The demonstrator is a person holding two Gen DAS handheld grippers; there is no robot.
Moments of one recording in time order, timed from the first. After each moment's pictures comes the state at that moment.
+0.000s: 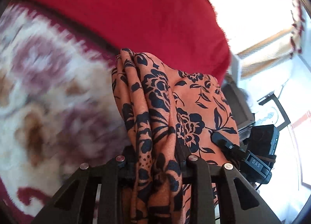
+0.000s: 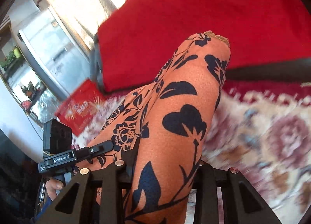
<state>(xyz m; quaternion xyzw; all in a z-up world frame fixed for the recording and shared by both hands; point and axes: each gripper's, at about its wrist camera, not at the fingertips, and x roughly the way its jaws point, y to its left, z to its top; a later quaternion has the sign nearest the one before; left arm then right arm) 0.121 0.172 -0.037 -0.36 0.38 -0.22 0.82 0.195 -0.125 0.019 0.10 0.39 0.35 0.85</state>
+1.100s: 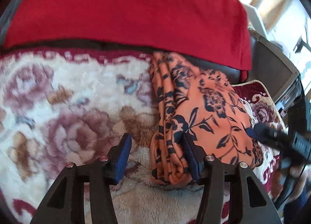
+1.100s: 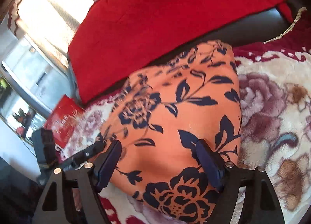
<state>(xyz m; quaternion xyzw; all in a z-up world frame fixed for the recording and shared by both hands) 0.142 0.064 -0.073 -0.13 0.41 -0.12 0.89 0.221 -0.228 -0.061 0.18 0.42 0.29 0.84</state>
